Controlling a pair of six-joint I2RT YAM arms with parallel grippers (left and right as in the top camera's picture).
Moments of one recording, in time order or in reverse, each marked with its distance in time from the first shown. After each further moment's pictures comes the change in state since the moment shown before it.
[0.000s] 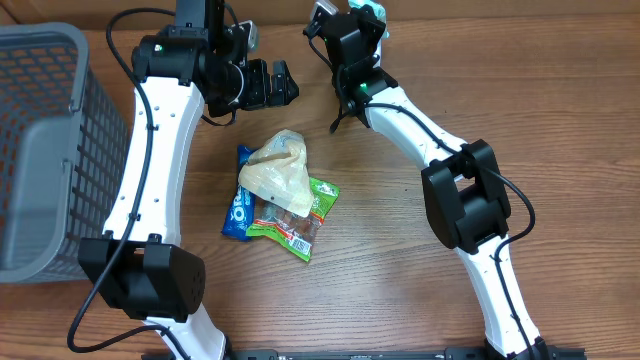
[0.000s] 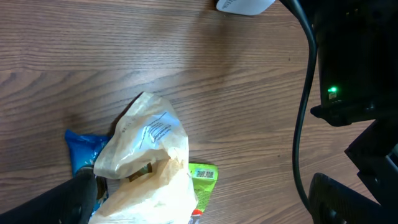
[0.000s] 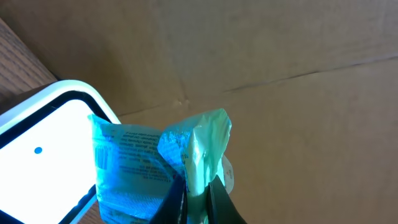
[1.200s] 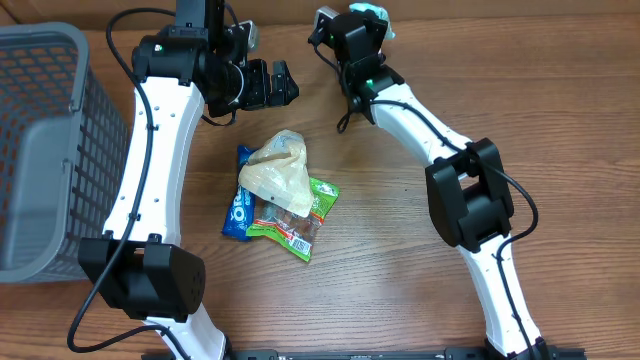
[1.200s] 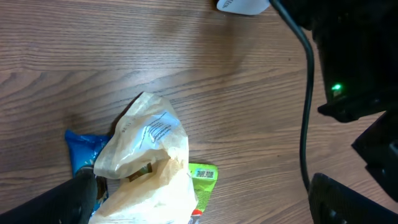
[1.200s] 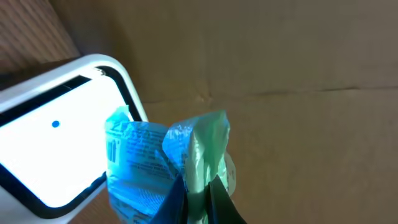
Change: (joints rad) left arm 0.000 0.000 0.000 0.000 0.000 0.000; right arm -0.013 0.003 0.005 -0.100 -0.073 -0.082
